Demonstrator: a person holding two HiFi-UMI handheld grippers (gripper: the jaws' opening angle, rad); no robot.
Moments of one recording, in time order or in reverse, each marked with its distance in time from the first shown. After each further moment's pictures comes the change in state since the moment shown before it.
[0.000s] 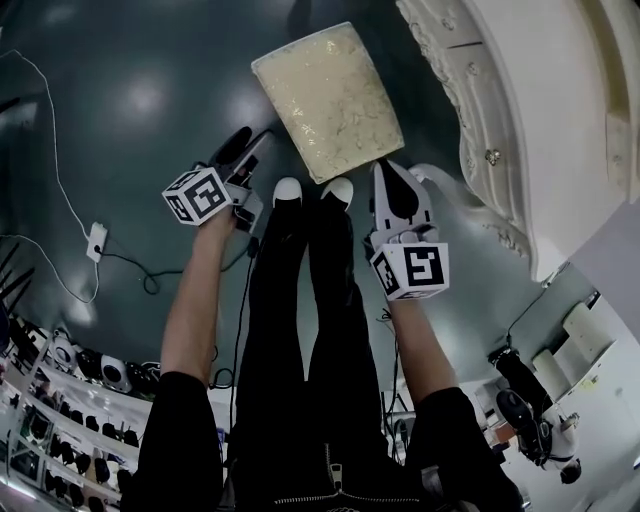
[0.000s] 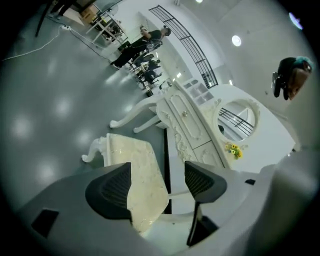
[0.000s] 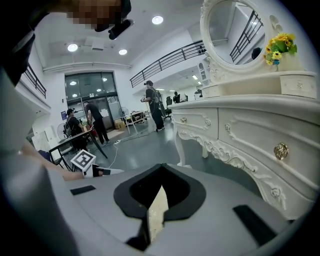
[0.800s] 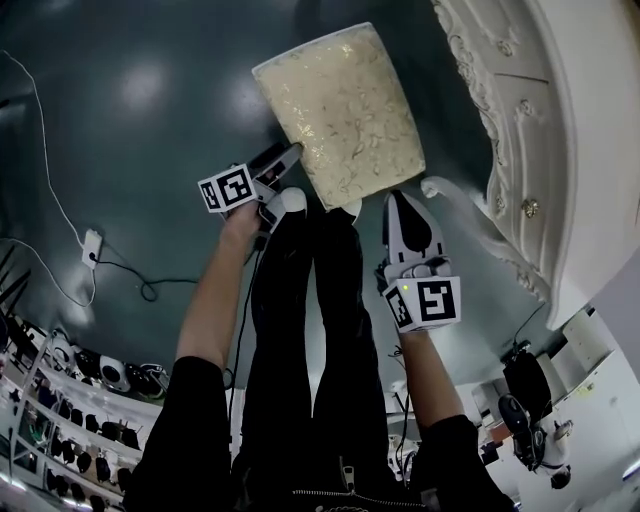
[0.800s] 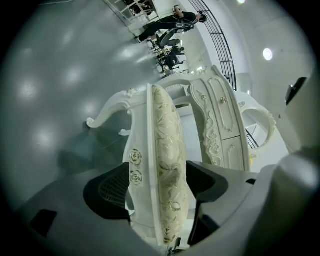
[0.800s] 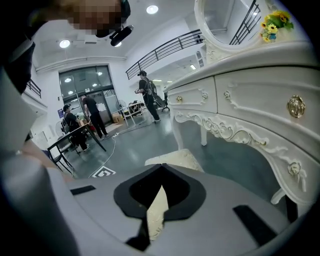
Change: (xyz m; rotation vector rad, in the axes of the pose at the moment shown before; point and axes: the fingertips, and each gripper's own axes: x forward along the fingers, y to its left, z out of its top) left arm 0.086 0.125 -0.088 -0.252 0.138 -0.012; right arm 0.040 -0.021 -0.065 0.035 0.102 -0.005
